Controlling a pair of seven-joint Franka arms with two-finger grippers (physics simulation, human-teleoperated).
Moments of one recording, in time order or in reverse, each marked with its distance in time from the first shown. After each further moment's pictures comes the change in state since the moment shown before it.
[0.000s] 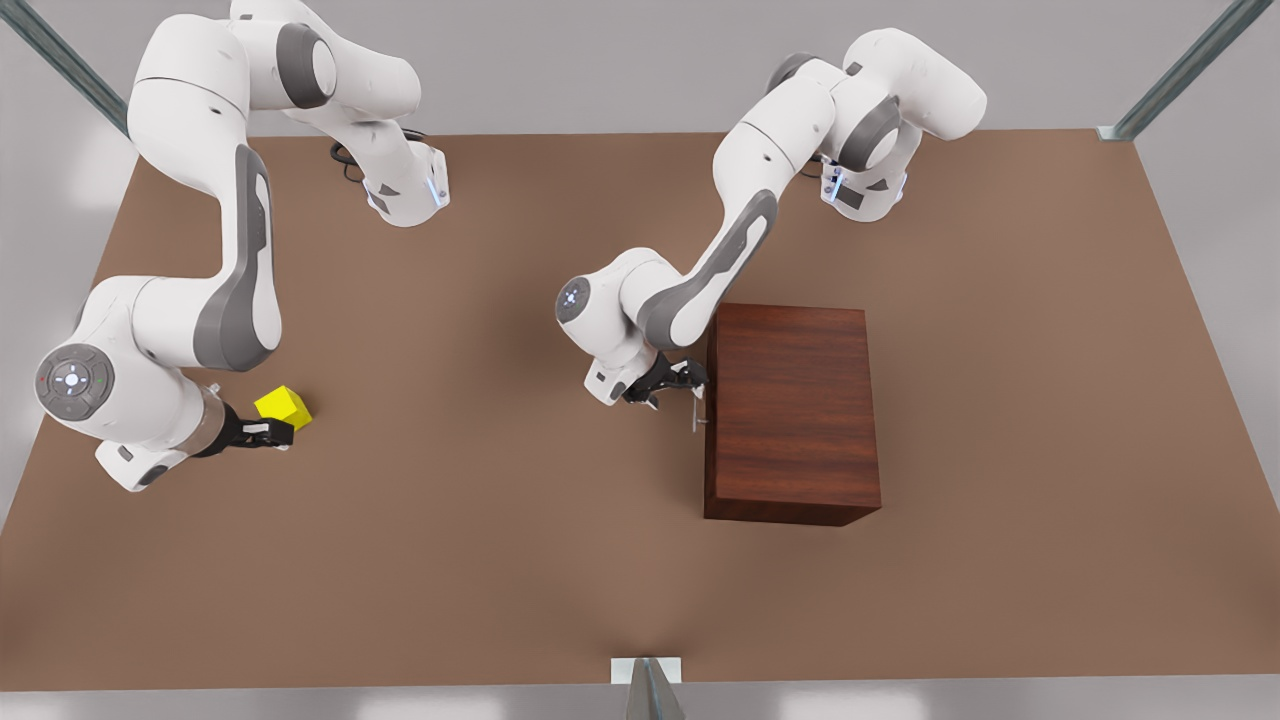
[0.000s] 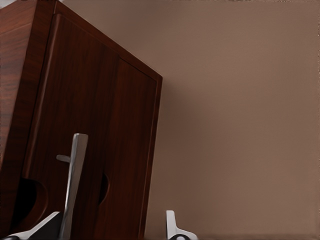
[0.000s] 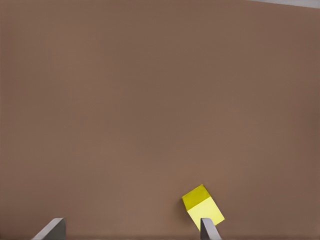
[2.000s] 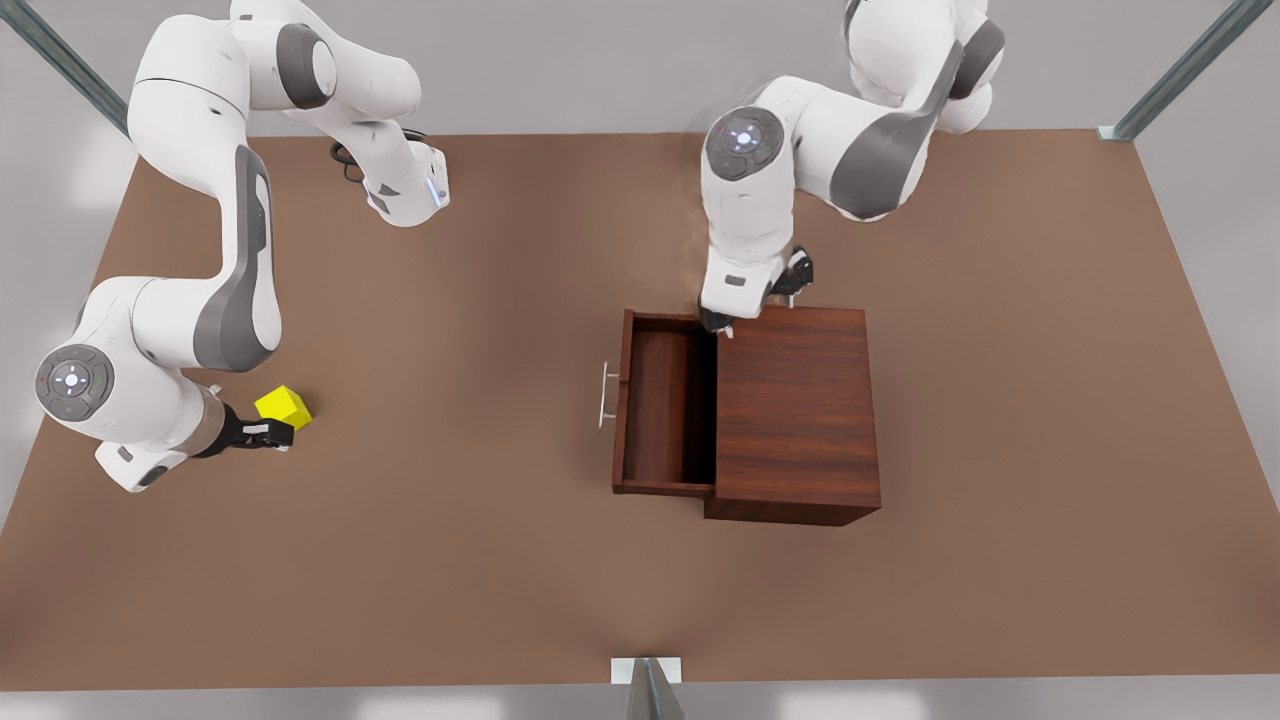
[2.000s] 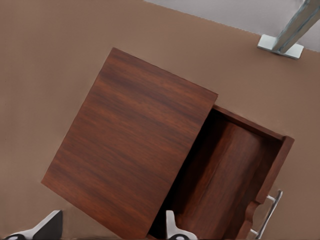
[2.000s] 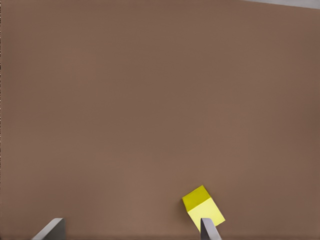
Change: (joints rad) left arm 0.371 -0.587 -0.106 -0.145 -0.258 -0.308 -0.056; right arm -0.001 -0.002 -0.006 -0.004 0.003 -0.002 0.000
